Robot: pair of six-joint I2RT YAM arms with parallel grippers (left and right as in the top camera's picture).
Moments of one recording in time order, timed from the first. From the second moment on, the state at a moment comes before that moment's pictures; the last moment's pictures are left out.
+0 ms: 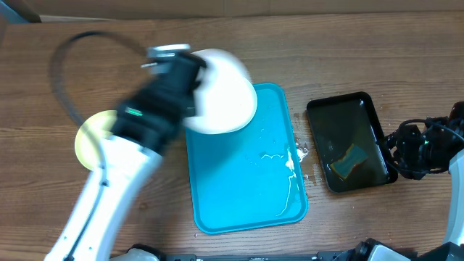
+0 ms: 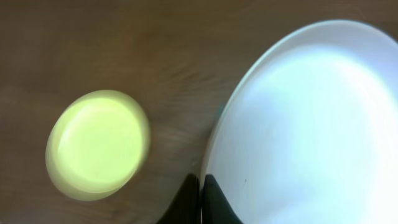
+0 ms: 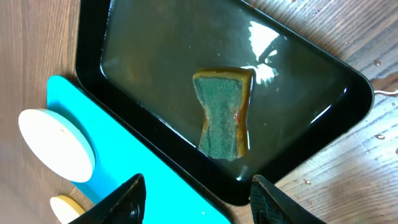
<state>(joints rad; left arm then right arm) -0.33 1.43 1.56 -1.15 -0.40 -0.49 -0.48 1.35 1.08 -1.15 -0.43 0.42</state>
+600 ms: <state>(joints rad) 0.54 1.62 1.24 -0.96 -0.06 -0.47 -0.48 1.35 1.08 -1.15 -0.43 0.41</state>
